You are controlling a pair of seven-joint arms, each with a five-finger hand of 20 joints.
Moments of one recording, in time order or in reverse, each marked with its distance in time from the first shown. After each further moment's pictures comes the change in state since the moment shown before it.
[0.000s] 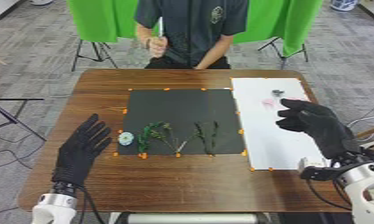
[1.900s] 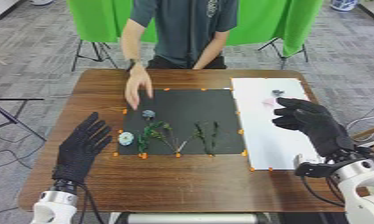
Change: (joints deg) left arm -1.2 -0.5 -0.2 0.2 -0.1 0.2 -1.2; right arm 2.1 -0.2 -2.3 0.7 0.1 1.4 0.9
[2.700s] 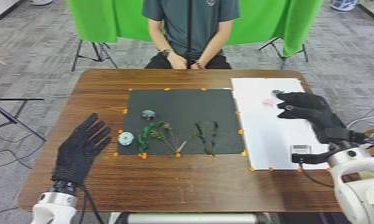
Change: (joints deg) left arm 0.5 -0.2 -0.2 -0.1 0.0 0.1 0.1; right arm 5.6 10.6 -6.9 6.6 -19.8 12.5 -6.7
